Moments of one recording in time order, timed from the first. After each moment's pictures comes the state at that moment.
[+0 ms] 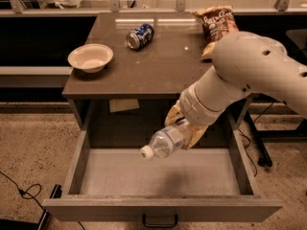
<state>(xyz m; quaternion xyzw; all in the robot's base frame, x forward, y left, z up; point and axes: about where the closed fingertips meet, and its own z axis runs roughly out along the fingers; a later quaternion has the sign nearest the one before) 0.477 -0.066 0.791 -0.88 0.41 0.02 0.23</state>
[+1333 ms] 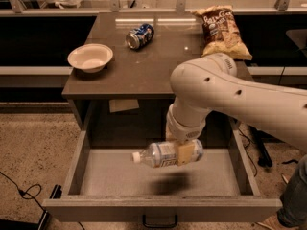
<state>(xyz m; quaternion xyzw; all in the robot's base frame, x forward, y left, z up) 0.474 -0.069 0.720 -0.81 0.58 0.01 0.09</state>
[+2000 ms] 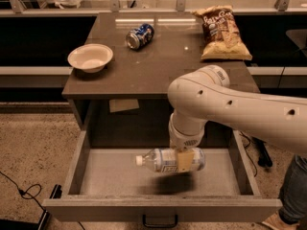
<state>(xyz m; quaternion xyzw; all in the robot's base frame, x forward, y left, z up) 0.470 -0.079 0.685 -0.76 0.64 0.00 0.06</state>
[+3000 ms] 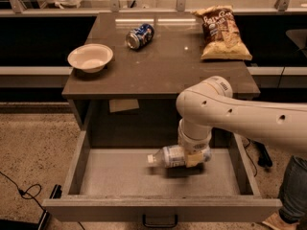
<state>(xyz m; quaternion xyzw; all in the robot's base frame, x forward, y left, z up) 0.489 -0.118 0.642 -0.77 0.63 -0.02 0.04</state>
